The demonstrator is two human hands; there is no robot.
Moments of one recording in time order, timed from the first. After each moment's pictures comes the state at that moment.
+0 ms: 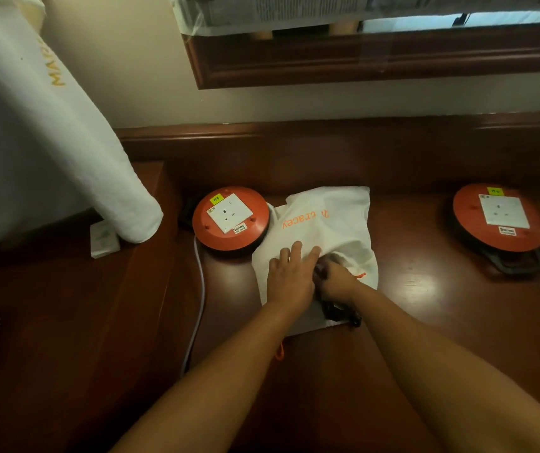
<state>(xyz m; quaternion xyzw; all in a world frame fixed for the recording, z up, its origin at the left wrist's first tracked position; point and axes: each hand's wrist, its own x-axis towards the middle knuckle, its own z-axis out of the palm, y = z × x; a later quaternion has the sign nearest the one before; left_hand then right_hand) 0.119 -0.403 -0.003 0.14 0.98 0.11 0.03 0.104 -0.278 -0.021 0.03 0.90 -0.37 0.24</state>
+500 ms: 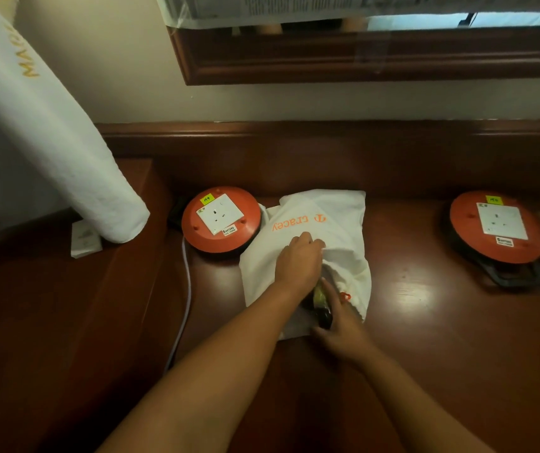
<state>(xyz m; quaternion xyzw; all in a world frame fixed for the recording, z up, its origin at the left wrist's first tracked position) 0.074 -0.367 0.002 0.14 0.97 0.20 0.03 0.174 -0.249 -0.057 -0.02 0.90 -0.41 0.16</state>
